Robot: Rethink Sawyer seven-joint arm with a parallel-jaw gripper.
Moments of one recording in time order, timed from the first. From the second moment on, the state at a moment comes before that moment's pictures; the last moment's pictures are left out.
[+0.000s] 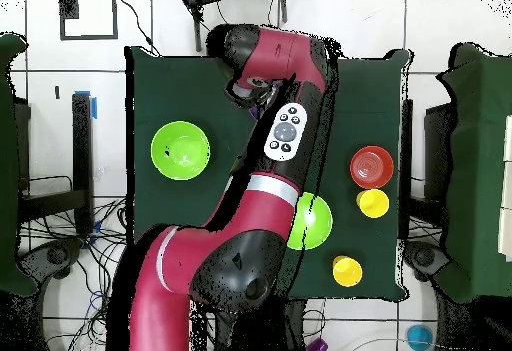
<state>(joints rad) -0.06 0.16 -0.67 0.44 0.50 1.33 1.94</state>
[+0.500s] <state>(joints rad) -0.06 0.17 -0.67 0.43 0.50 1.33 1.94</state>
